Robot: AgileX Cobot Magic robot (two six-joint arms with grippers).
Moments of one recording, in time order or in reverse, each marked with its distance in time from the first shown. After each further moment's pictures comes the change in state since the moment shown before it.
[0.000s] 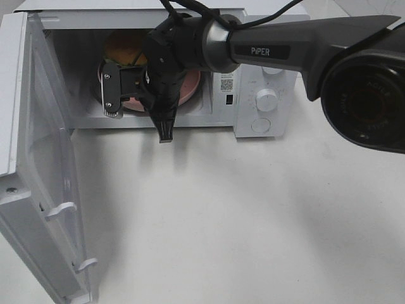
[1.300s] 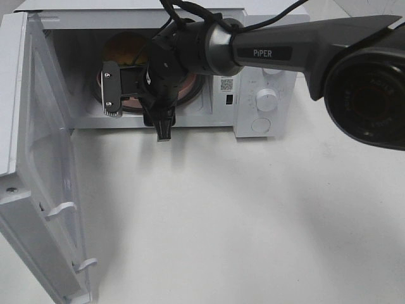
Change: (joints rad) left arm 0.000 0.000 0.000 0.000 0.000 0.000; right arm -0.007 -0.011 0.052 -0.008 -0.110 0.007
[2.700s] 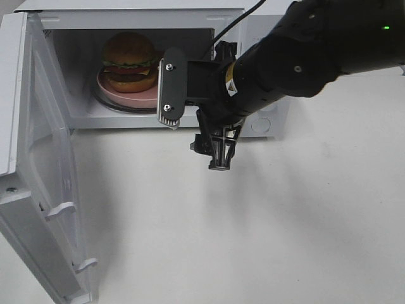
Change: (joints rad) left arm 0.000 0.000 0.001 0.000 0.000 0.000; right arm -0.002 -0.675 0.893 -0.030 -0.271 0.295
